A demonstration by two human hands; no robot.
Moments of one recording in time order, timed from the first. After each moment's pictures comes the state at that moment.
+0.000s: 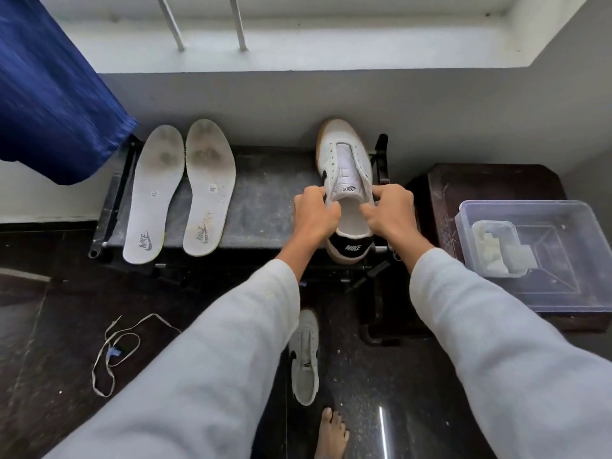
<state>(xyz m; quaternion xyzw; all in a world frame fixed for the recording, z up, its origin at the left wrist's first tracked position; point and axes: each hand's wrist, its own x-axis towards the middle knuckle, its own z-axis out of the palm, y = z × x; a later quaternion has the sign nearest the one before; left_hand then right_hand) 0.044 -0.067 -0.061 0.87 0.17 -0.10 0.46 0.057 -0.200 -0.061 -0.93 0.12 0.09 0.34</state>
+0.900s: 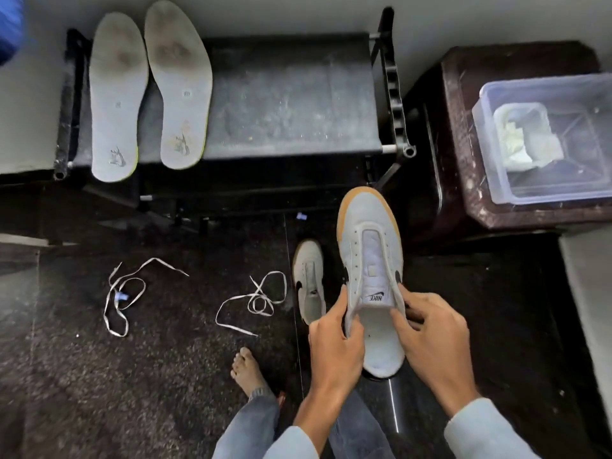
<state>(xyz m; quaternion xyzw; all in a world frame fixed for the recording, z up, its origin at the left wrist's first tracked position) -0.269 -0.095 -0.125 0.78 0.16 -0.17 0.58 -0.258 -0.234 -0.103 -0.90 0.19 0.11 0.37</state>
